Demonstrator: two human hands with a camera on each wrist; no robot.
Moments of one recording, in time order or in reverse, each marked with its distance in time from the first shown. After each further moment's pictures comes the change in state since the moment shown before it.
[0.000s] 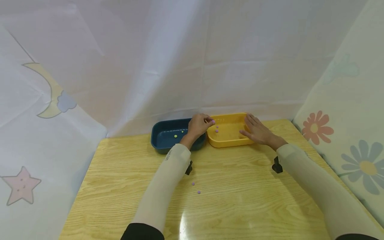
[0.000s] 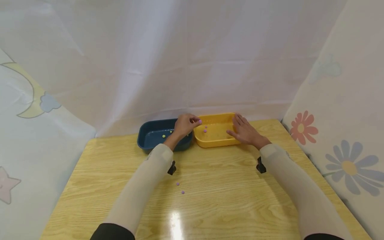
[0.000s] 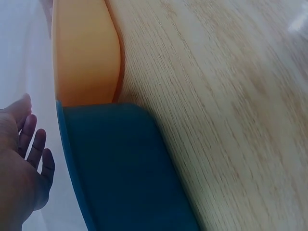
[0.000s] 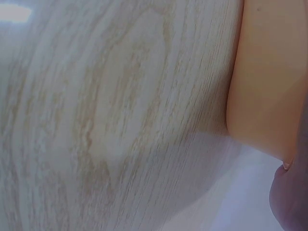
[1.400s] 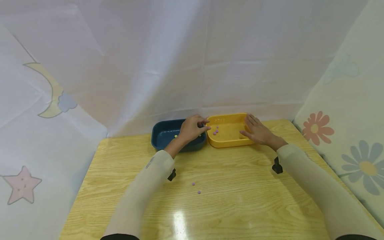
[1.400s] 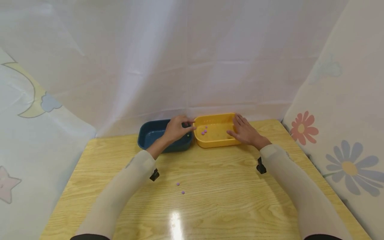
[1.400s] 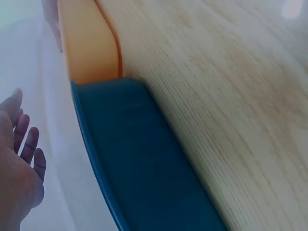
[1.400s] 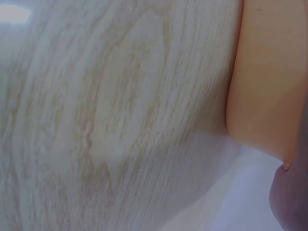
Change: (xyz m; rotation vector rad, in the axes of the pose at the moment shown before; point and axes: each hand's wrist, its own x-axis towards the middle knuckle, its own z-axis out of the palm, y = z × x) left_hand -0.032 -0.010 -0.039 0.043 -0.020 0.228; right_hand 0.000 0.000 0.002 0.004 0.024 -0.009
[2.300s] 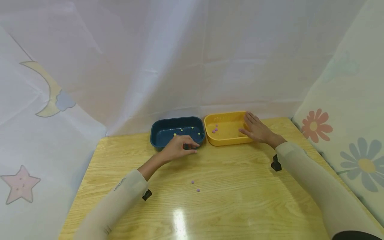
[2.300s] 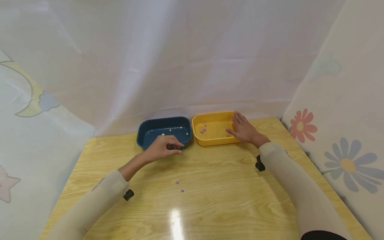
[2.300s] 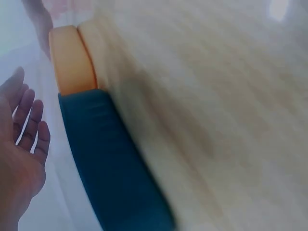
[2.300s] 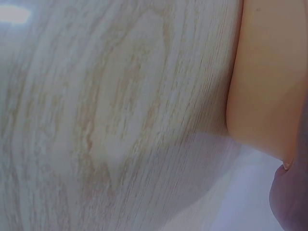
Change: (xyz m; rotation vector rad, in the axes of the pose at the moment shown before) left_hand -0.086 -0.014 -0.028 -0.225 -0.211 0.202; right_hand 0.001 0.002 0.000 -0.014 -0.005 -0.004
